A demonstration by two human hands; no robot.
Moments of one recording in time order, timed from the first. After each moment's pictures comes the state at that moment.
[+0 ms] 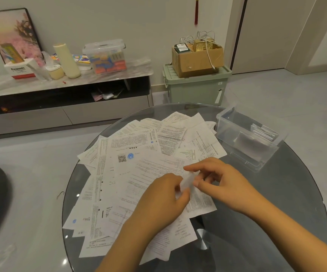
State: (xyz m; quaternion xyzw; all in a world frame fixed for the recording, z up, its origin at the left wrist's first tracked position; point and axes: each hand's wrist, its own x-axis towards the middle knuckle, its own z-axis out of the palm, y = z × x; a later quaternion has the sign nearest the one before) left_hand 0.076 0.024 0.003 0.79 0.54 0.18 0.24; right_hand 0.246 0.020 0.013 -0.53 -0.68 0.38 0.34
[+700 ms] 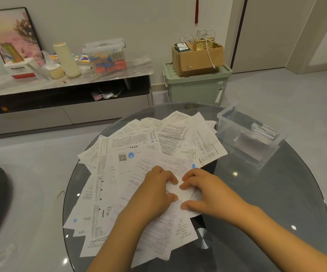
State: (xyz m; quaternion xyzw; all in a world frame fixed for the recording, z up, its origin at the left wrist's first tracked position) left_hand 0.060 0.045 -0.006 0.76 0.58 0.10 0.28; right_hand 0.230 0.031 -0.019 -0.53 -0.79 0.26 0.15
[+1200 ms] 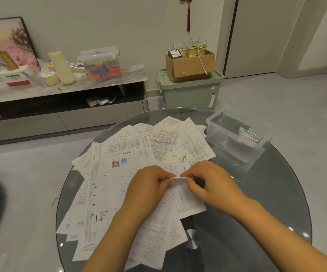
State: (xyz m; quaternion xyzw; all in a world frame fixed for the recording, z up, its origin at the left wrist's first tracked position) left_hand 0.072 0.045 0.011 0.76 0.57 0.22 0.24; right_hand 0.250 0.030 -0.002 -0.56 -0.78 0.17 0.24
